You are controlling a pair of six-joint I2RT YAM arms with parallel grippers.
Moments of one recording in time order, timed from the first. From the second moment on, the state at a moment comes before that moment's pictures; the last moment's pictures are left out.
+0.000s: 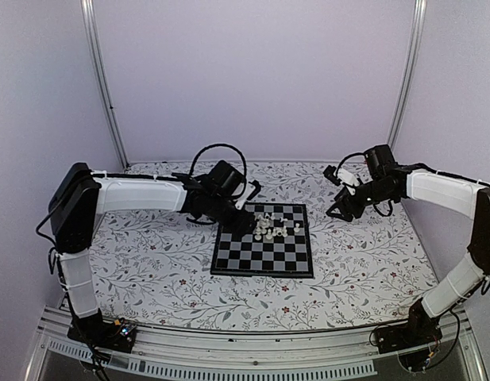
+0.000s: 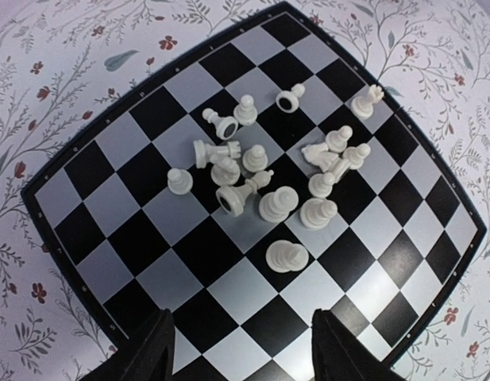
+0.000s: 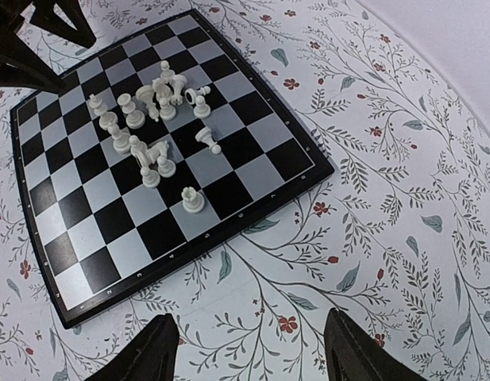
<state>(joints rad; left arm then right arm) -0.84 1.92 1.39 -0.37 -0.01 -0.10 0.30 1.53 1.07 -0.45 -0.43 -0.55</state>
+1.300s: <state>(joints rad) -0.84 2.04 1.51 -0.45 0.09 -0.06 0.30 1.56 1.03 -0.39 -0.33 -0.60</state>
